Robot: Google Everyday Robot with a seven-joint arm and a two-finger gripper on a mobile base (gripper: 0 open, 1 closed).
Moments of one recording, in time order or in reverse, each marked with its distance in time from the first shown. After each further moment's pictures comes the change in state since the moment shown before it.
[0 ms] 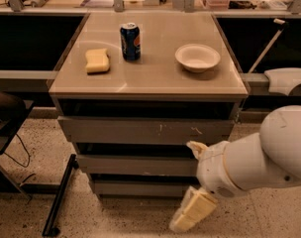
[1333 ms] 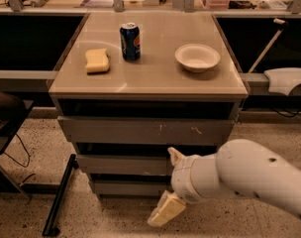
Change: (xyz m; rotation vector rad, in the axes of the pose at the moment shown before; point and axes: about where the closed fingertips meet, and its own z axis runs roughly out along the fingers) arm -0.004 -0.019 0.086 0.090 -0.066 -0.043
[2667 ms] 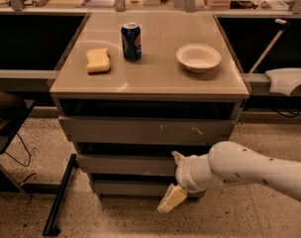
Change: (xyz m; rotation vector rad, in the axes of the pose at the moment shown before) arm 0.078 -0.053 0.094 -0.041 0.008 0.032
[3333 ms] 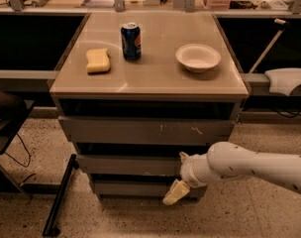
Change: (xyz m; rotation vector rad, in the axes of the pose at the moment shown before) arm 0.052 -0.048 0.050 0.022 0.044 0.073
